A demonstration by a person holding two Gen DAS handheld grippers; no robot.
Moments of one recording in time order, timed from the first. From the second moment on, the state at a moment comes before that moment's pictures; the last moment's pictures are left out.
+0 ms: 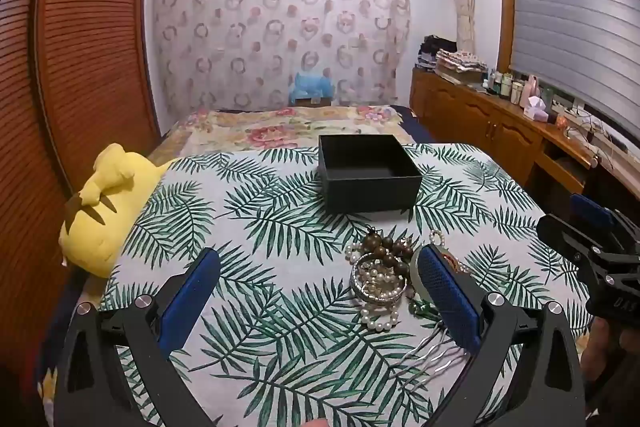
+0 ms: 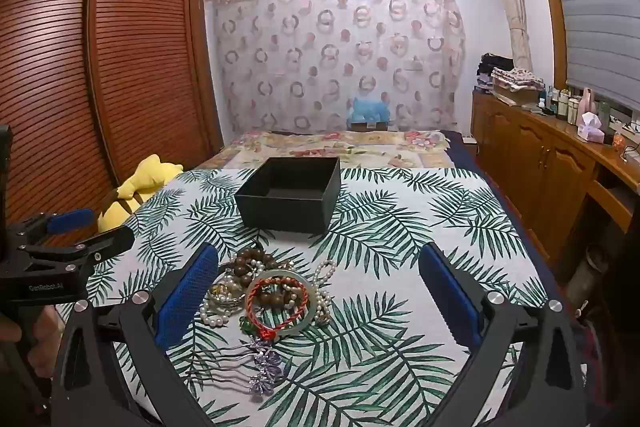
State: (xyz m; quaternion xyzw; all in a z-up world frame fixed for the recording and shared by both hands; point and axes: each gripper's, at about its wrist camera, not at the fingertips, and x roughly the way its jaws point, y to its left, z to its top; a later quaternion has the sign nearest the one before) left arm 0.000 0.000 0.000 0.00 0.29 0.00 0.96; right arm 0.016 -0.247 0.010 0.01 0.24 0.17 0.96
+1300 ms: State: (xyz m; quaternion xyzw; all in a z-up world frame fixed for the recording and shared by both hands) left arm 0.000 0.000 0.000 -0.01 0.28 0.00 0.96; right arm 0.015 -0.248 0.012 0.01 0.24 0.17 0.96
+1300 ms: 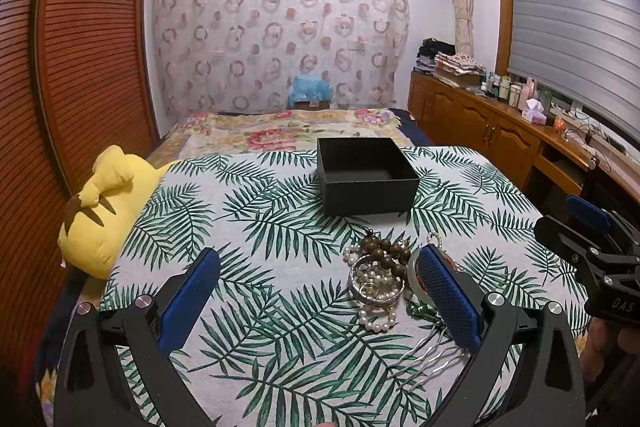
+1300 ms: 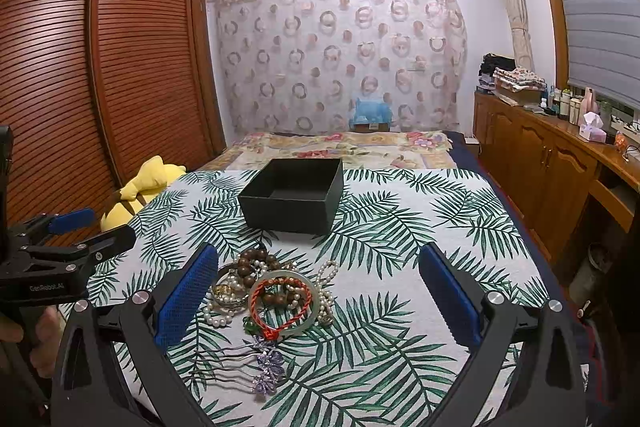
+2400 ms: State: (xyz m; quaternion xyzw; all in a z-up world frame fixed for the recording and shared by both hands) left arm -0.004 -0.004 0.010 -0.01 0.28 0.00 0.96; right arm 0.014 -0.249 0.012 0.01 0.24 0.17 0.96
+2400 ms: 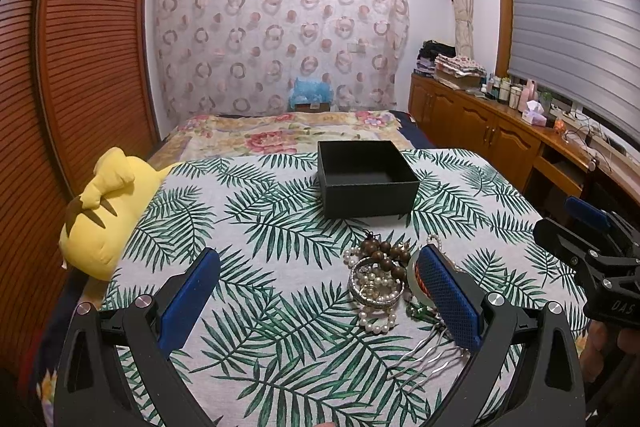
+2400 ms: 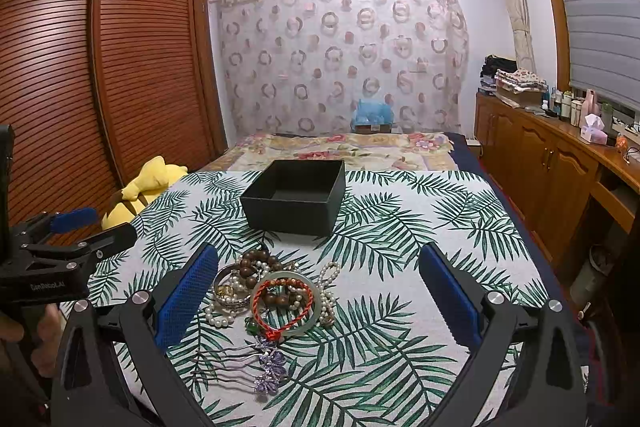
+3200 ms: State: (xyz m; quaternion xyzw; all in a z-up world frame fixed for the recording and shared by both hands) left arm -0.006 0.003 0.011 0.00 0.28 -0.01 0.96; right arm 0.010 -0.246 0.014 0.01 0.24 0.20 0.95
